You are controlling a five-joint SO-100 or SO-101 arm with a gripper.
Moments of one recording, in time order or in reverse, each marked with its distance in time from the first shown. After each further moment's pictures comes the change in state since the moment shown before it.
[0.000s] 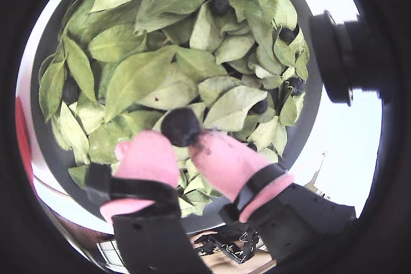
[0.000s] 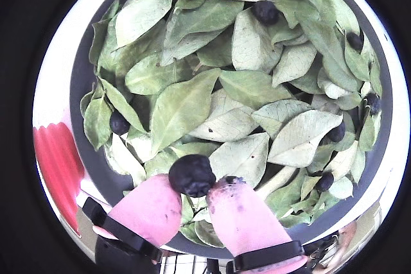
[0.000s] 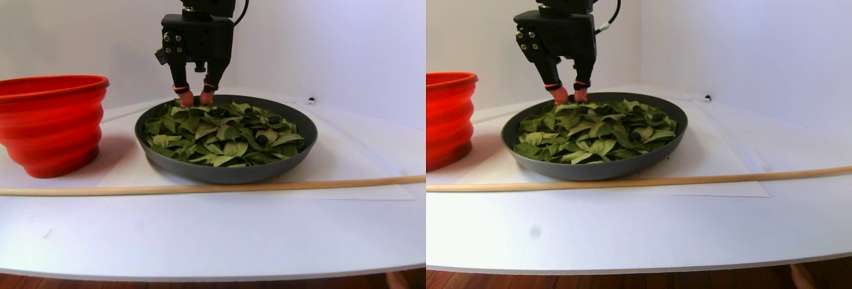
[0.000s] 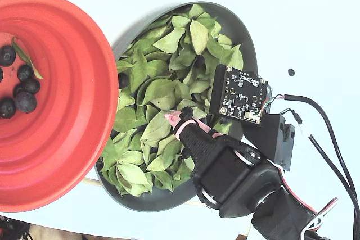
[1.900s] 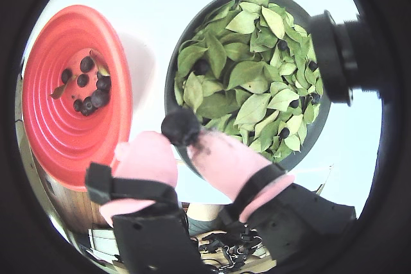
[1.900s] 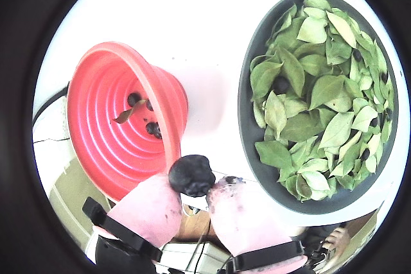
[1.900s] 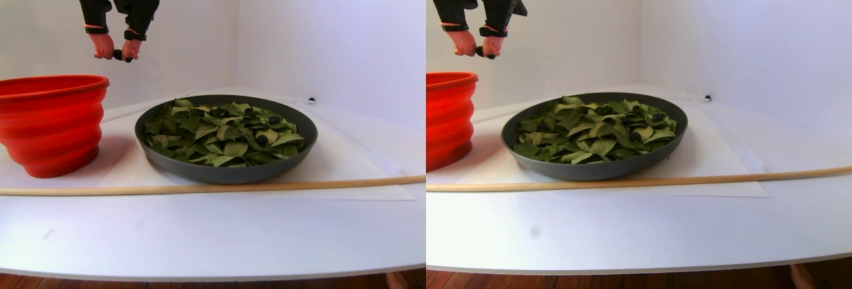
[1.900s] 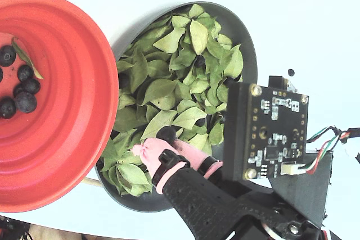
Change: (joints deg) arm -18.9 25.6 6.2 20.3 9.8
